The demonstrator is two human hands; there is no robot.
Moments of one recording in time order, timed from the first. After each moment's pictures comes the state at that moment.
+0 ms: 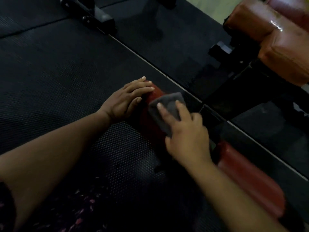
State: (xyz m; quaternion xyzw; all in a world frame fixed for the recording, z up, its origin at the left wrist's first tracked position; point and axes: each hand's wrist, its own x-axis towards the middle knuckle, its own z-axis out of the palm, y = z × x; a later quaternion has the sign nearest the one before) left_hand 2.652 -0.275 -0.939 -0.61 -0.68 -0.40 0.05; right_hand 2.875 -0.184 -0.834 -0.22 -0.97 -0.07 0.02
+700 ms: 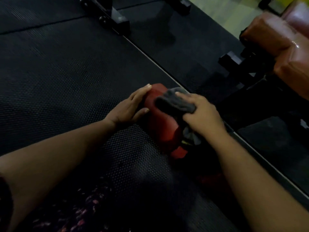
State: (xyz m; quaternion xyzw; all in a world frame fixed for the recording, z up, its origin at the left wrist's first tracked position) left_hand 2.671 -0.301 -0.950 -0.49 -0.74 -0.45 -0.09; right_hand 2.819 -0.130 -0.815 -0.28 -0.94 0.19 0.00
